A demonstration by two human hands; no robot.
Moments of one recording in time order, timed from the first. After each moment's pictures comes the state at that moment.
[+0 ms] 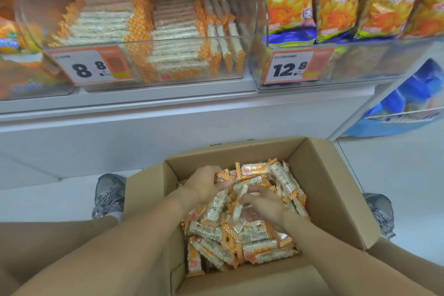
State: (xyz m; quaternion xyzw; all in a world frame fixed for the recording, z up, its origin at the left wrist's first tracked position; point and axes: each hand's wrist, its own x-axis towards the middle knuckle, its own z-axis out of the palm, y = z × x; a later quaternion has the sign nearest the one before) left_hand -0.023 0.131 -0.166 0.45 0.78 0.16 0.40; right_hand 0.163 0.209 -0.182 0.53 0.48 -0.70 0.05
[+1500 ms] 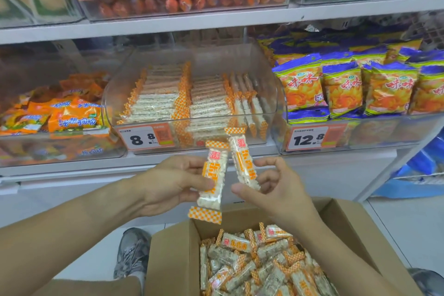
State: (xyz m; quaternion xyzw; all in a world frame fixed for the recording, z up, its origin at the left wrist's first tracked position) left_hand -0.101 0.104 0.069 0.25 0.63 0.46 0.57; right_hand 0.087 0.224 0.009 0.35 0.70 -0.57 -0.27
